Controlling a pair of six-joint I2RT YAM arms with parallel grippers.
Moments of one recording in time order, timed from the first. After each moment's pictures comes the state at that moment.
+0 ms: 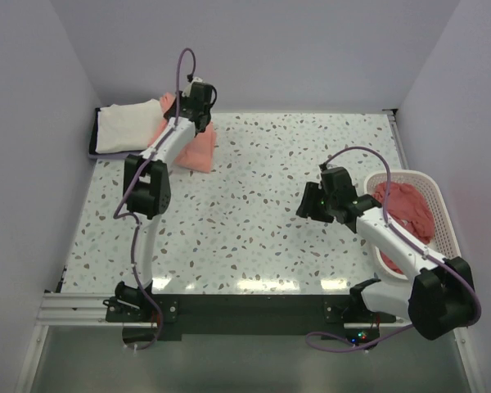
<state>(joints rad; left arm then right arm) -0.30 2.36 2.12 -0.45 -0.92 0.22 0.39 1.19 0.78 -0.47 -0.04 0.55</state>
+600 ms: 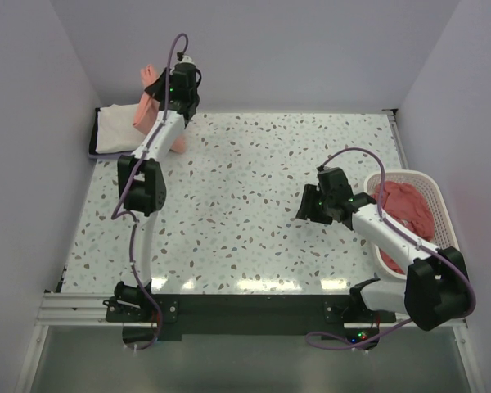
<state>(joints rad) -0.22 2.40 2.27 -0.18 -0.98 0.64 0.39 1.26 0.78 -0.47 -0.04 0.54</state>
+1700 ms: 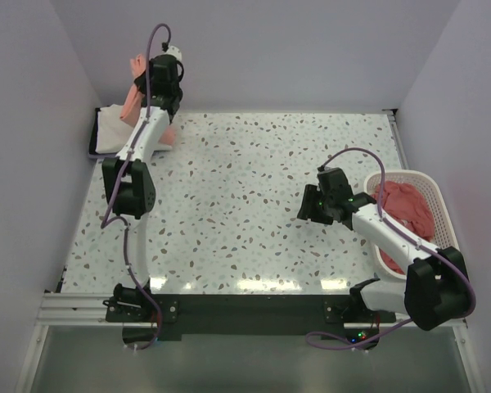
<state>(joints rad) -0.15 2.28 2.21 -0.16 -0.80 0.62 0.39 1.26 0.78 -0.48 -0.02 0.54</state>
